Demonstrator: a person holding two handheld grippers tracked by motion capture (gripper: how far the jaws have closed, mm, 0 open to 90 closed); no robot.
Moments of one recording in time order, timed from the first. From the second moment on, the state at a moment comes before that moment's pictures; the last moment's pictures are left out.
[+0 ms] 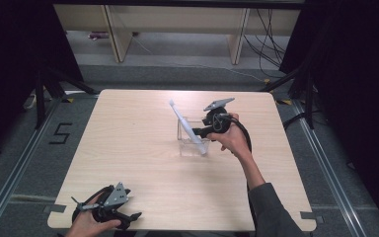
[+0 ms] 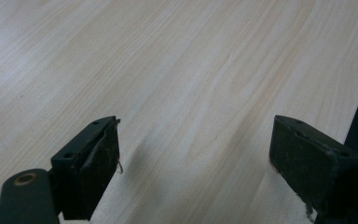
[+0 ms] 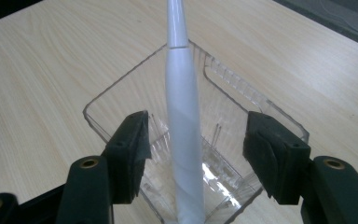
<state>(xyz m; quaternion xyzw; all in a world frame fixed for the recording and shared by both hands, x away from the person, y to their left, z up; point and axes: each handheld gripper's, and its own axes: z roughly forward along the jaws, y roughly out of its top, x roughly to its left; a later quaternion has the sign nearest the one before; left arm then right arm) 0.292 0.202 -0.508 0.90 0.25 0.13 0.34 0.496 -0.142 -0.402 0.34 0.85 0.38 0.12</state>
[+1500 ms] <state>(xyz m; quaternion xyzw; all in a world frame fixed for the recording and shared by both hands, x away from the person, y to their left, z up) 0.293 0.203 -0.506 0.90 0.25 0.13 0.33 0.455 -0.174 -0.396 0.35 0.83 0.42 0.15</state>
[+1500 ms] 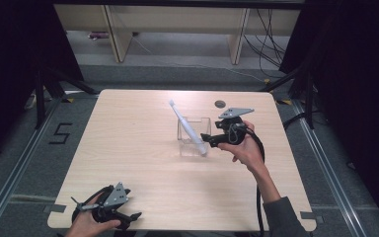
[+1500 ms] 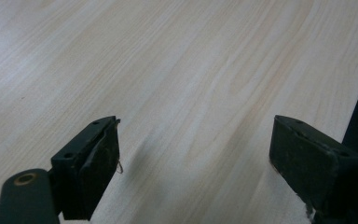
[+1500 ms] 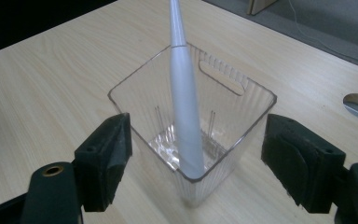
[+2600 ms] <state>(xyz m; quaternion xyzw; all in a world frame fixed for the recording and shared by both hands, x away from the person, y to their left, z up) 0.292 0.203 -0.506 0.90 0.25 0.13 0.34 0.422 -0.199 -0.403 0.35 0.82 0.42 0.16</state>
